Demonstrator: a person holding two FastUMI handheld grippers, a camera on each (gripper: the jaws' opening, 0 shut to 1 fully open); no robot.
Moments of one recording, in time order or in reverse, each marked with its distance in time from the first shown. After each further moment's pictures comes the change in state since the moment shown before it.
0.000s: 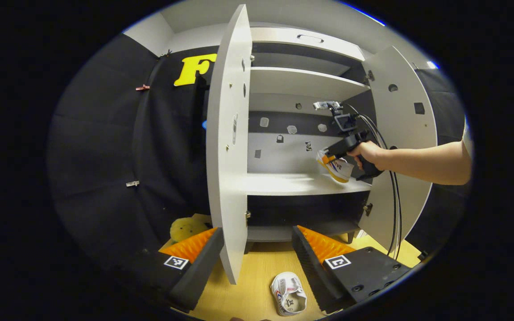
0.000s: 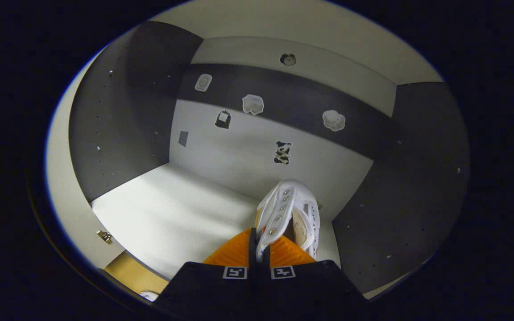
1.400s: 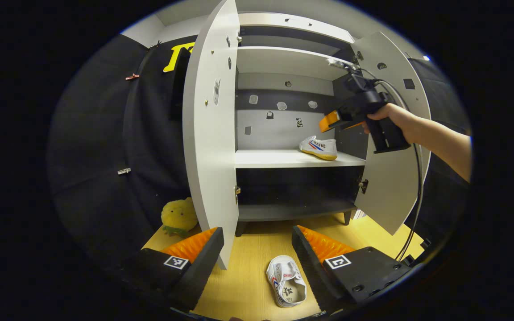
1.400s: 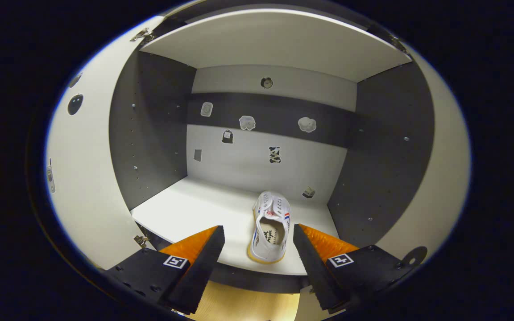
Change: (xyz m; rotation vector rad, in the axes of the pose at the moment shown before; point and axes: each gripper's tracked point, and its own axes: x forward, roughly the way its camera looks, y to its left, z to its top) left arm 0.000 -0.018 -0.075 0.041 0.131 -0.069; right arm -0.138 0.009 -0.015 0.184 -0.154 -0.003
